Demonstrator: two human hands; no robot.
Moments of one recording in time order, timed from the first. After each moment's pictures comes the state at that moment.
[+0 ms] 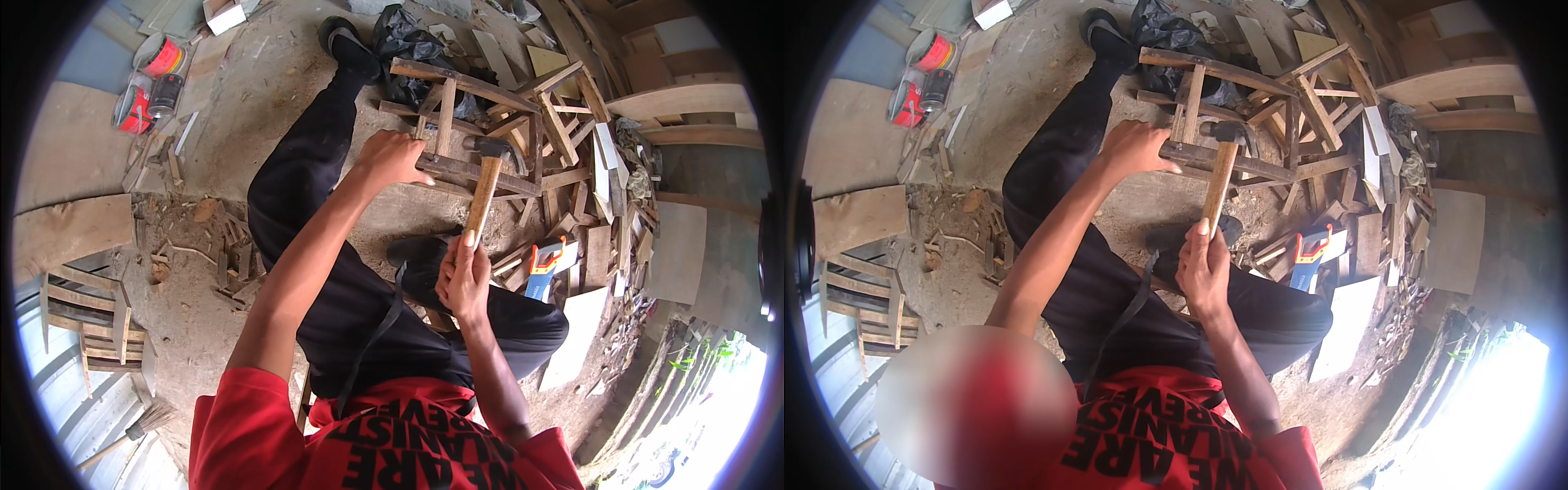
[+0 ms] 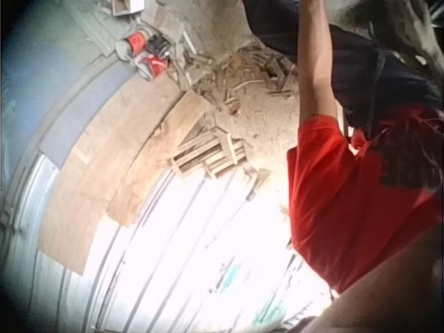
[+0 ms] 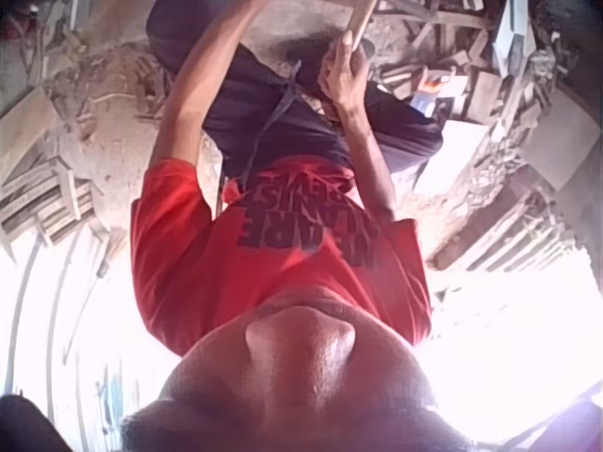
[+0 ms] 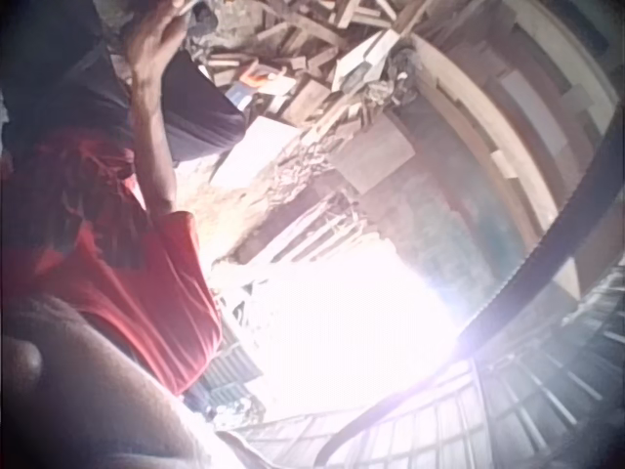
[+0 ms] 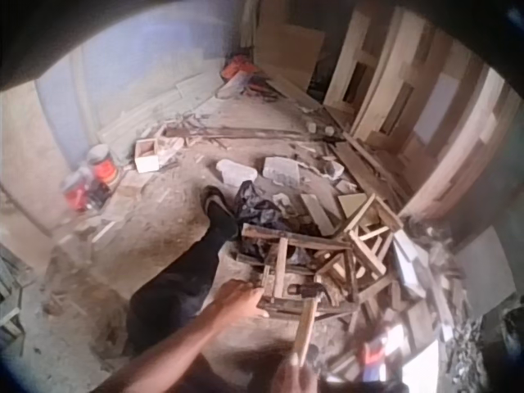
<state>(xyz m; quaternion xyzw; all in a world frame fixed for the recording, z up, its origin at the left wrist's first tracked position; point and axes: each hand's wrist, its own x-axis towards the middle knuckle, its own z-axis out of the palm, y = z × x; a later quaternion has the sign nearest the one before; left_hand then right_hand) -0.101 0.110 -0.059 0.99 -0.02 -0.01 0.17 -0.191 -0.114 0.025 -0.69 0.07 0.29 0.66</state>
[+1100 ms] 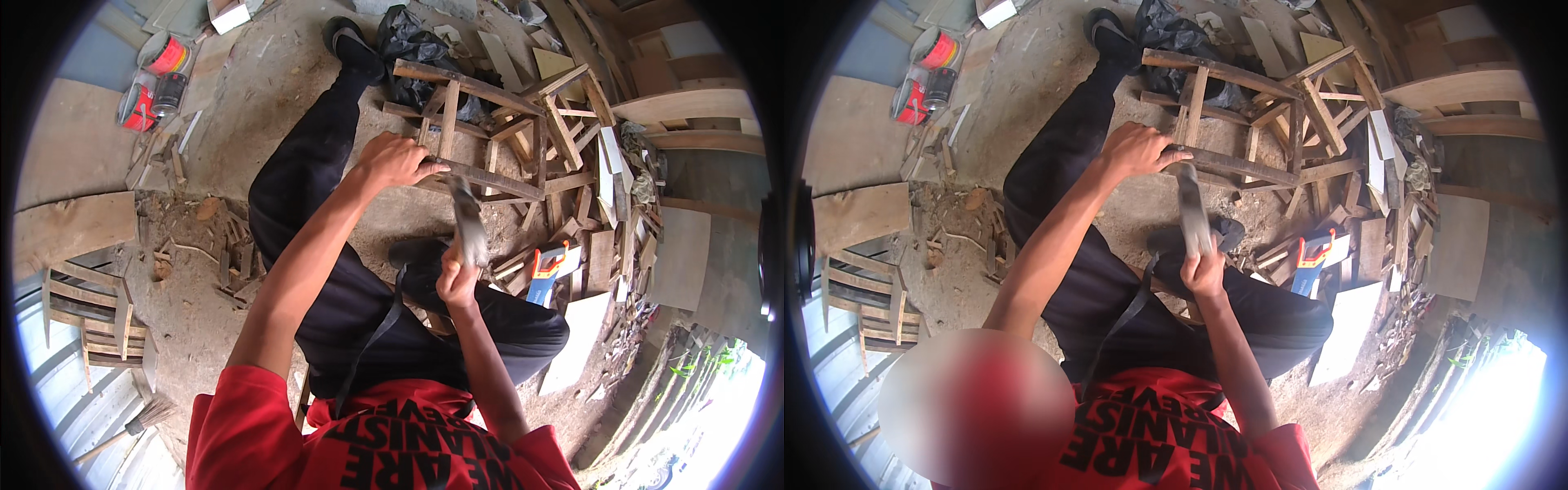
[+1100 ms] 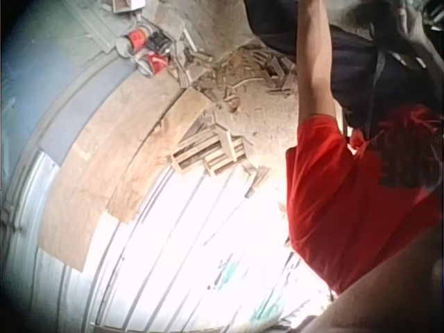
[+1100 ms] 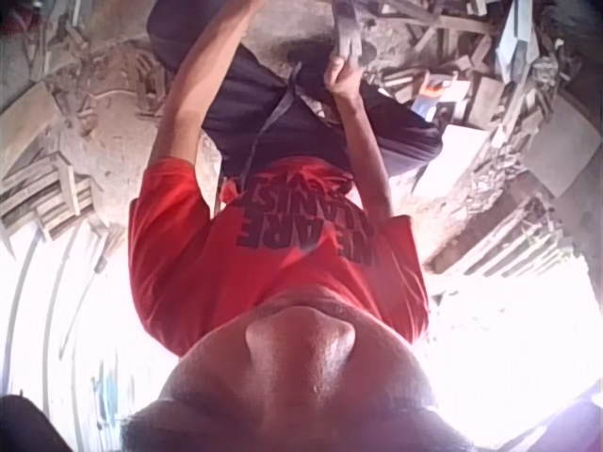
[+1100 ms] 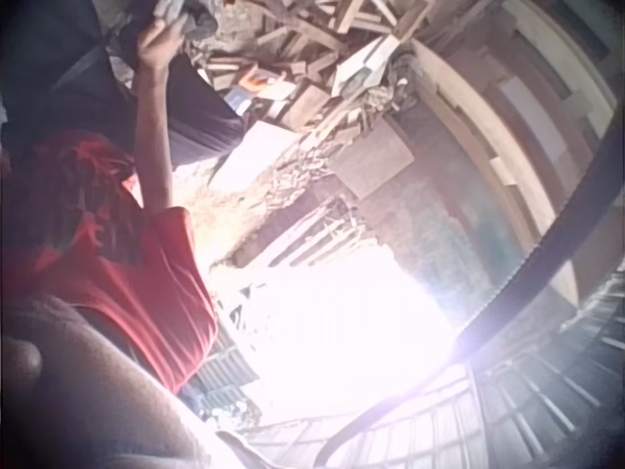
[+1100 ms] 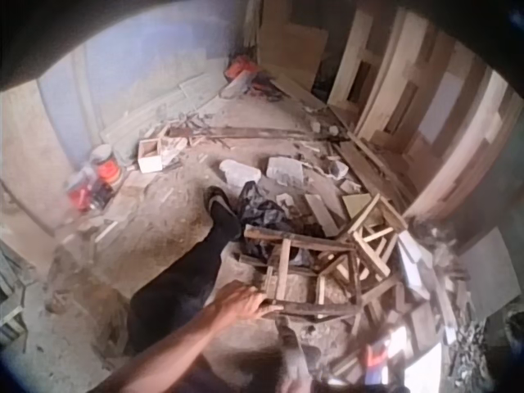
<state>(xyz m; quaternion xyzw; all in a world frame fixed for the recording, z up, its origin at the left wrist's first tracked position) -0.100 0.110 -0.072 0.97 -0.05 0.06 0.21 -0.171 -0.152 -0.084 -0.82 -0.35 -0.06 0.45</state>
